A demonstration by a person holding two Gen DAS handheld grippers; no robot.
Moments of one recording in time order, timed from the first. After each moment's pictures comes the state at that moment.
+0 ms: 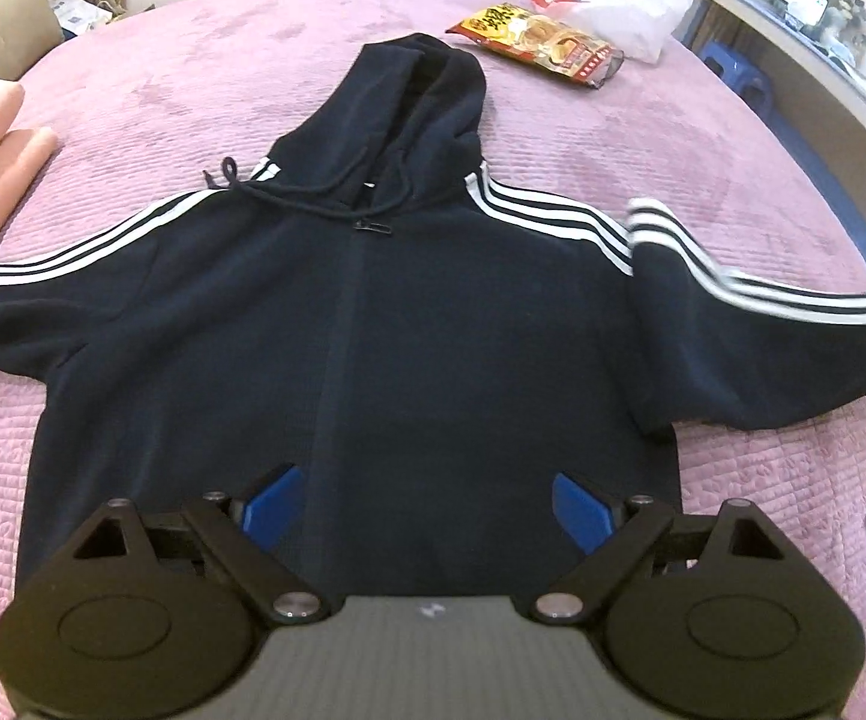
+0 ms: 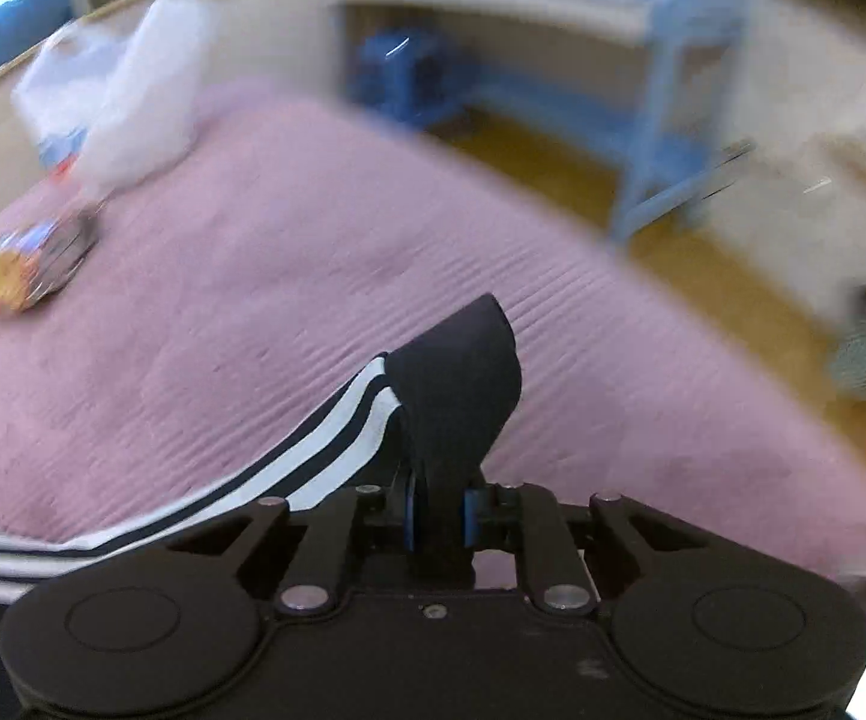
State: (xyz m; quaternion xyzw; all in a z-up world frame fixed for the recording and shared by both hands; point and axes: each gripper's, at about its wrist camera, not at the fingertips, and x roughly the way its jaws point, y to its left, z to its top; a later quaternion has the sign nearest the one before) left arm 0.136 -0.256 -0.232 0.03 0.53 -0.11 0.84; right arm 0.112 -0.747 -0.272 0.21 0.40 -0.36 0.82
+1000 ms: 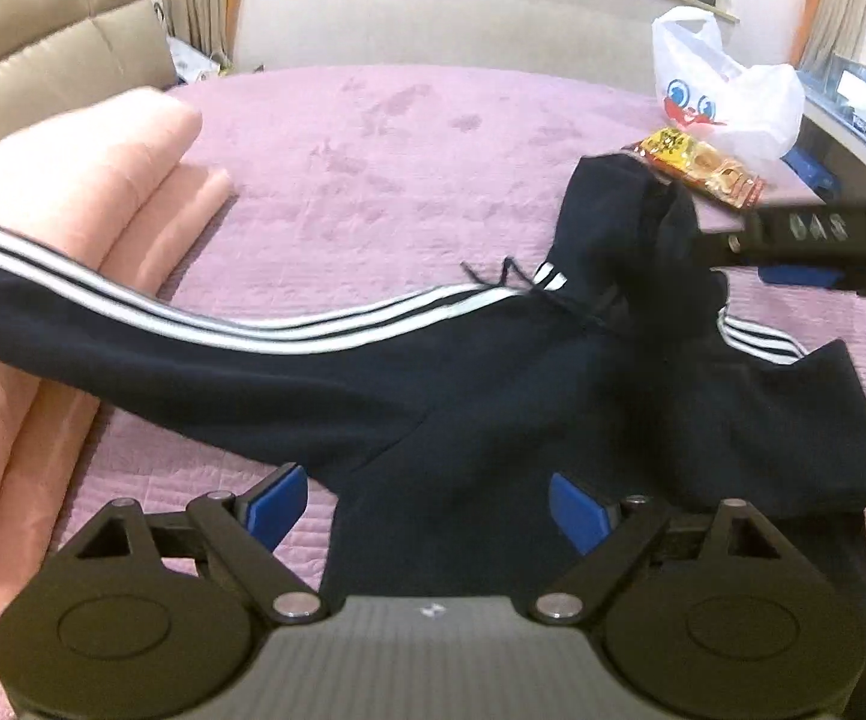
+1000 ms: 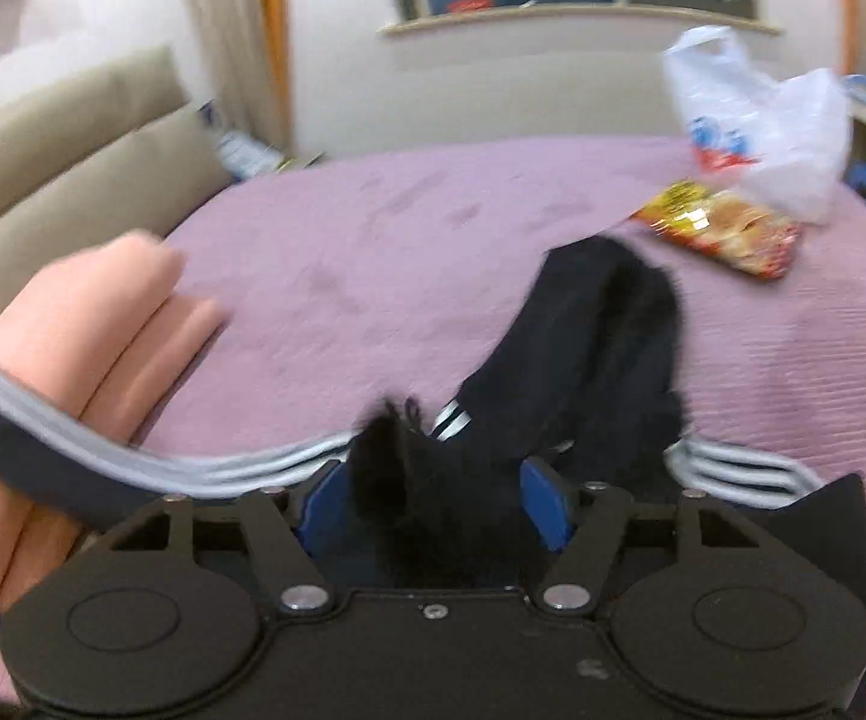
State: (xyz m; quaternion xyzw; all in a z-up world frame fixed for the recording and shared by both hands) left arm 0.190 -0.030 -0.216 0.02 0.45 -0.06 0.89; right arm 0.251 -0.248 -0.201 0.11 0.36 0.07 0.92
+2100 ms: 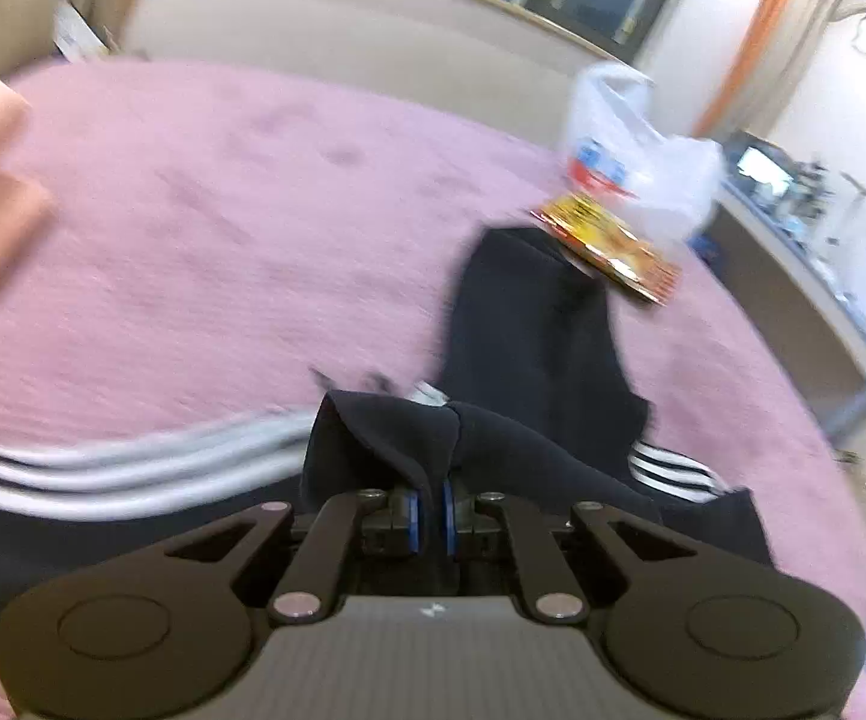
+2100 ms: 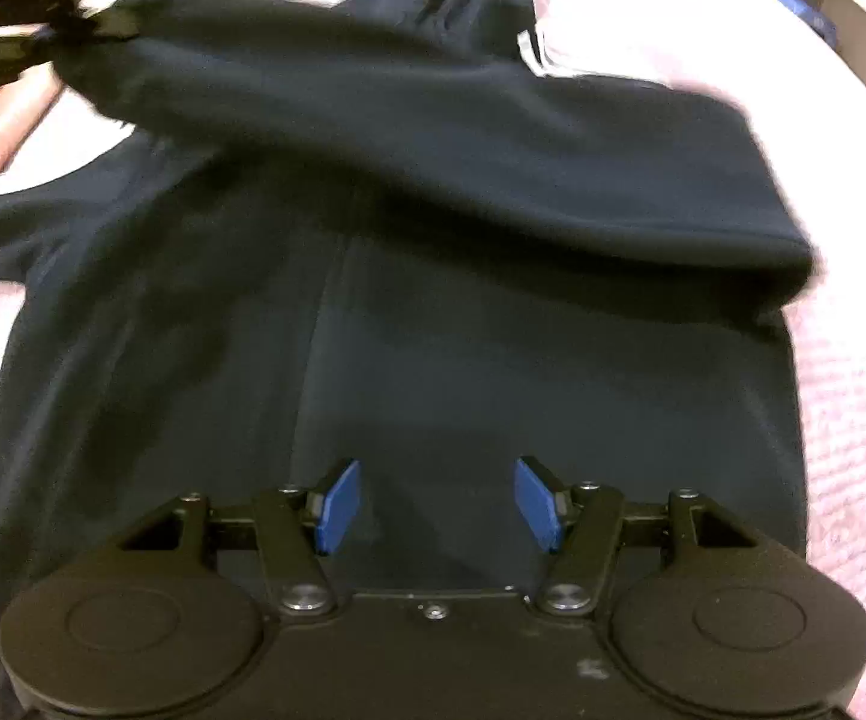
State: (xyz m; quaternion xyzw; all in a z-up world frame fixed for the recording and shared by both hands) left arm 0.324 -0.031 -0.250 -0.09 0.41 -0.18 0.89; right arm 0.150 -0.265 -0.319 0.08 0.55 -0.05 0.83
